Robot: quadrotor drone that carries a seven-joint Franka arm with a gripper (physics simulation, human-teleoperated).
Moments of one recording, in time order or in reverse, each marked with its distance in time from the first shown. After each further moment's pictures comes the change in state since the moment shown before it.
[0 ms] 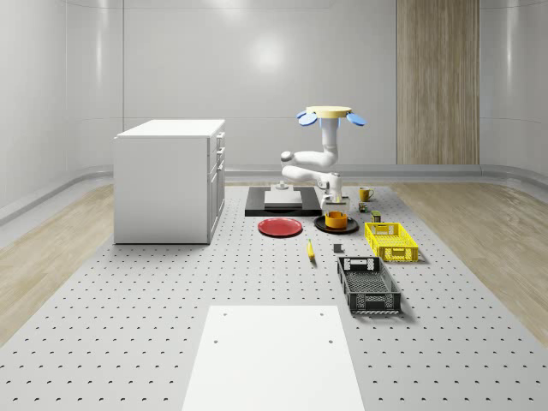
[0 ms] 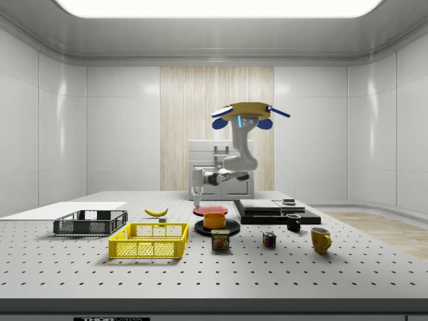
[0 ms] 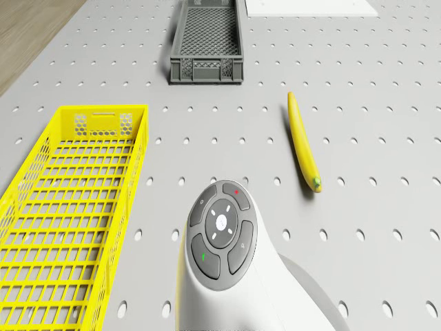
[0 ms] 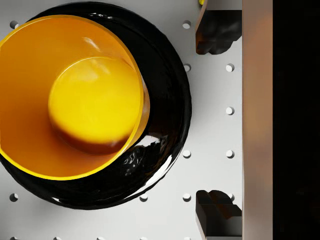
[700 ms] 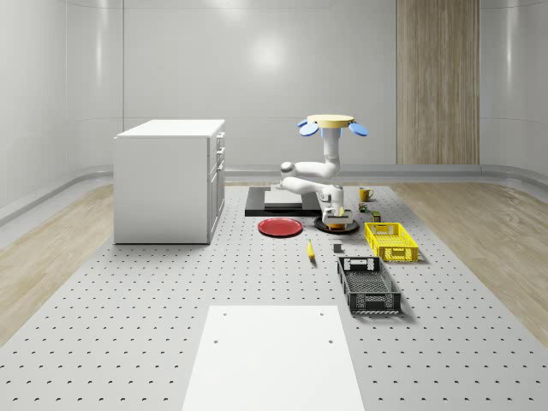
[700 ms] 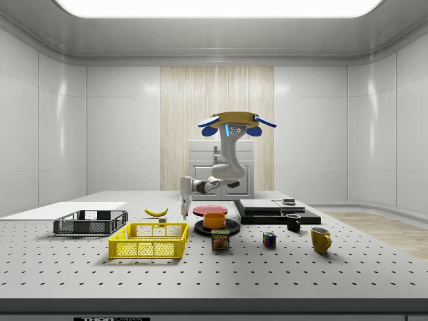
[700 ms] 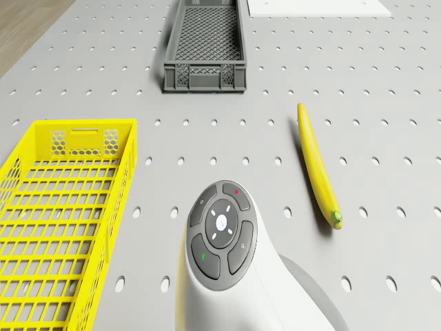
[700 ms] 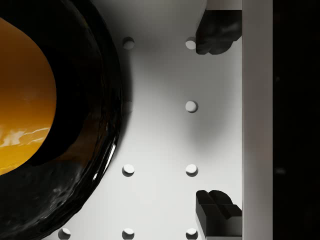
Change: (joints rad) arm 0.002 0.004 -0.001 0.000 -0.002 -0.004 -0.002
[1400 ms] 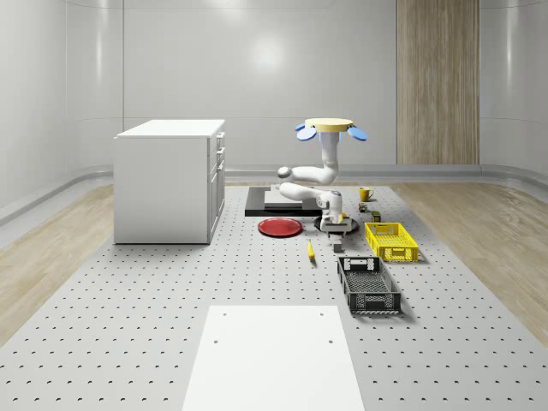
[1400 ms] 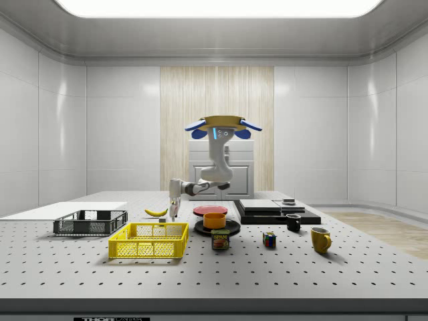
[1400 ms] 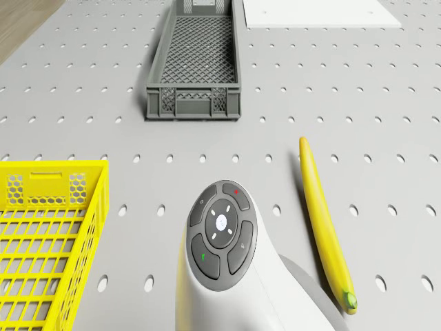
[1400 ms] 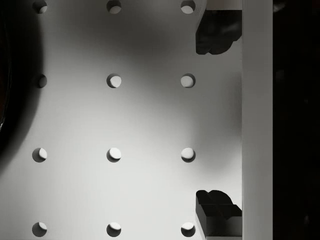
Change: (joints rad) arm 0.002 0.004 -0.001 0.000 -0.002 -0.004 -0.001
